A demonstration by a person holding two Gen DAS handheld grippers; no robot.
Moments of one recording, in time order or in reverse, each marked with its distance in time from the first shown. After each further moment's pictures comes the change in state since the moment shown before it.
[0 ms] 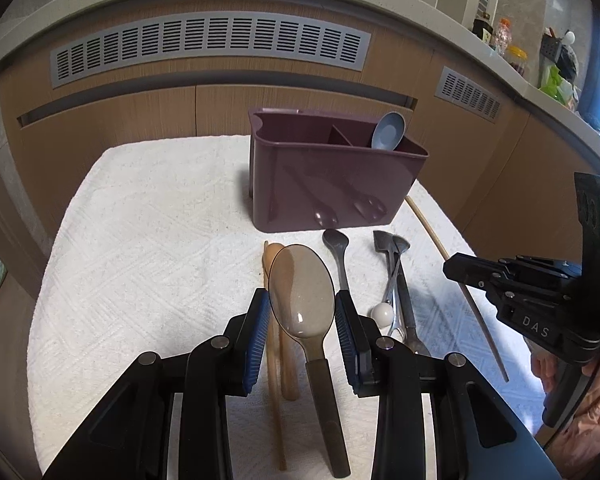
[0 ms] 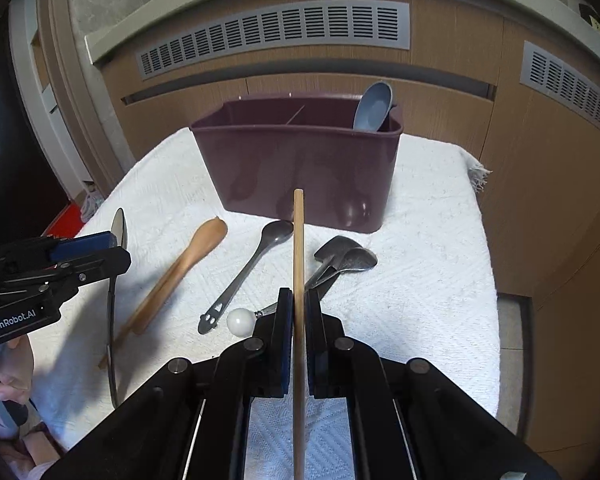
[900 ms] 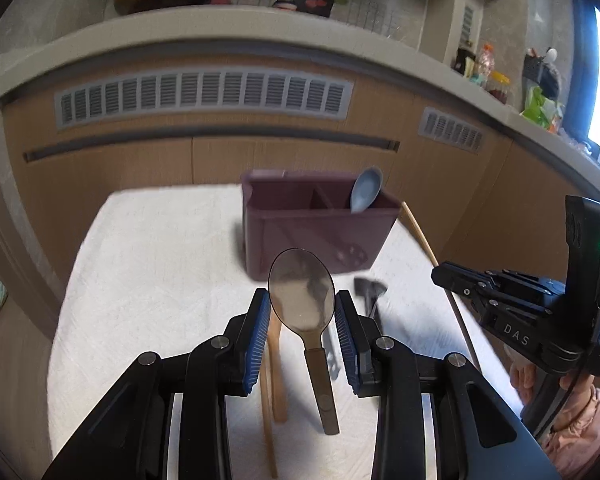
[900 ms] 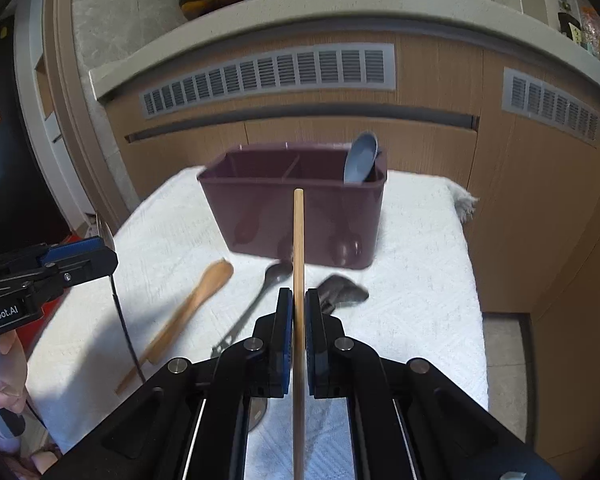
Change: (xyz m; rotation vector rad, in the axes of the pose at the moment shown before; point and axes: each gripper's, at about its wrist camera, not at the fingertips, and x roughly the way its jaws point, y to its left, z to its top) left arm -0.049 -0.013 0.032 0.034 -0.141 -0.023; right arm -0.031 0.000 0.011 0.029 -0.147 -0.005
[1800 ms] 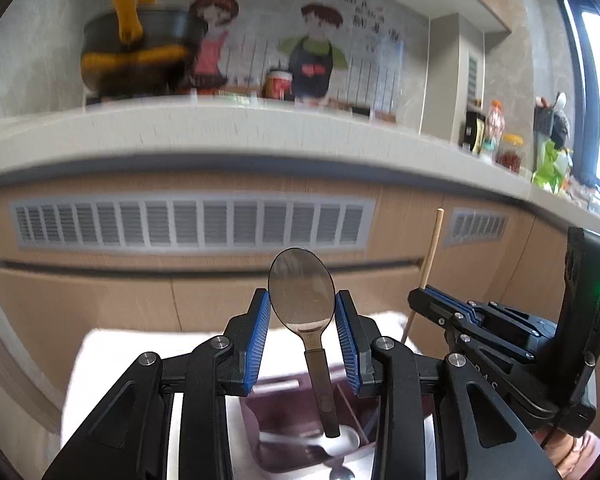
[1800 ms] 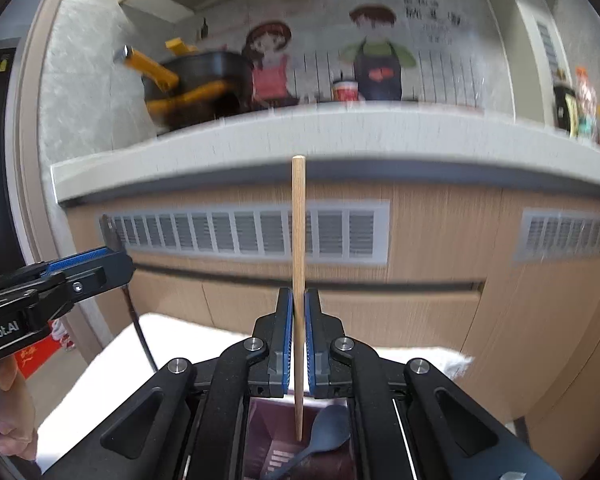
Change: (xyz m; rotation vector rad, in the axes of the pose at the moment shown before) left arm 0.098 0.022 0.147 0.027 -0.202 0.007; right arm 0.063 -0.020 0.155 0.007 -0.306 -0.084
